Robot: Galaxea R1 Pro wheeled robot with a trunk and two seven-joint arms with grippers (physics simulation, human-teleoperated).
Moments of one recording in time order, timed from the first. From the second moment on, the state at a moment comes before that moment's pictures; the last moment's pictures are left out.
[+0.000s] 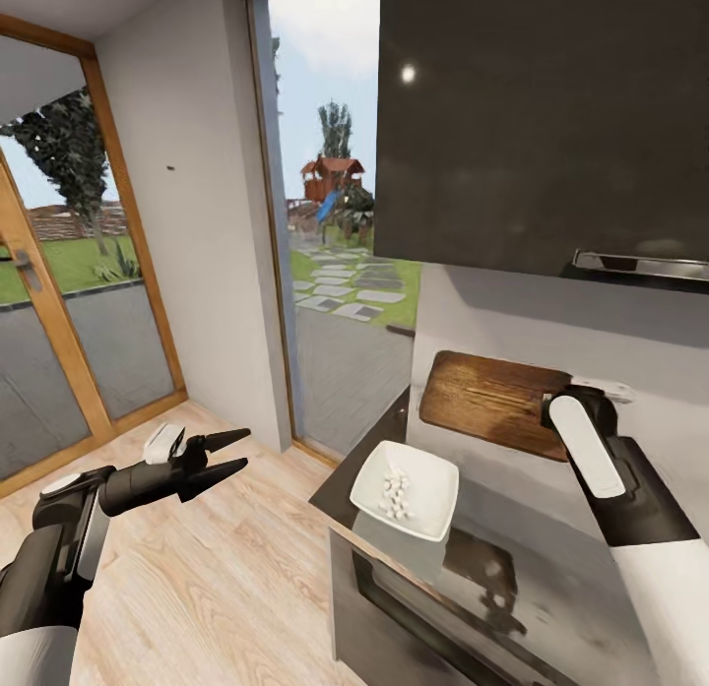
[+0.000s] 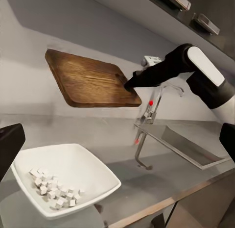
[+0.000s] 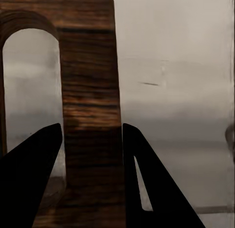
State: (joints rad) left arm -0.51 0.14 0.35 -1.30 0.12 0.51 -1.57; right arm -0.76 -0.26 0.13 -1.40 -0.83 1.00 -1.11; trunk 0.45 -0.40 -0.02
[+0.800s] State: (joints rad) left arm -0.51 0.13 0.35 -1.30 0.12 0.51 -1.53; right arm -0.77 -0.39 0.01 -1.15 -0.83 1.01 -0.88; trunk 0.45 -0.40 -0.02
